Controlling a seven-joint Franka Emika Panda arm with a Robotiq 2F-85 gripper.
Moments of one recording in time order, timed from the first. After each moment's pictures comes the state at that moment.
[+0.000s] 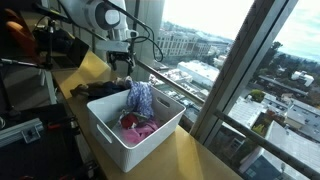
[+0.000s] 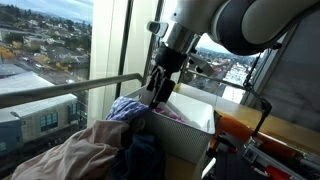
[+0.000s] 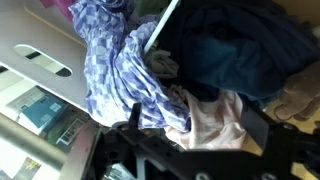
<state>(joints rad) 0.19 0.23 0.15 -2.10 -0.25 2.54 -0.26</state>
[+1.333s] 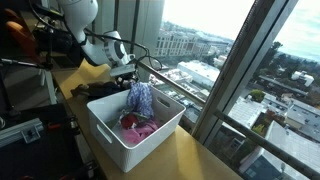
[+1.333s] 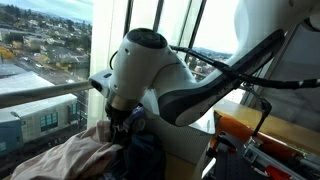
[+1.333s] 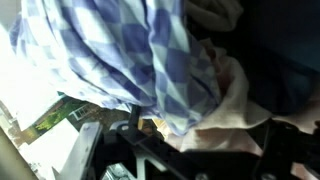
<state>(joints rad) 0.39 0.74 -0.01 -1.68 -0.73 2.63 -0.04</state>
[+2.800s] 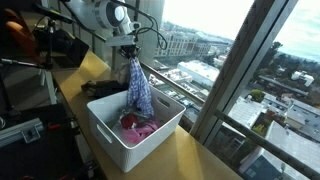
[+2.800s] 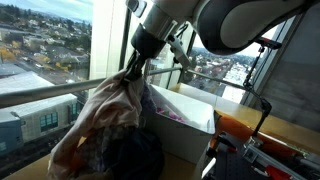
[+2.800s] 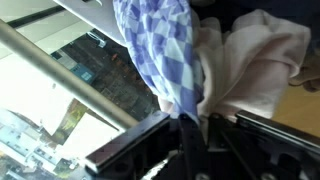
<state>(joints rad) 0.27 0.33 0.09 -1.92 -0.45 2.63 -0.08</state>
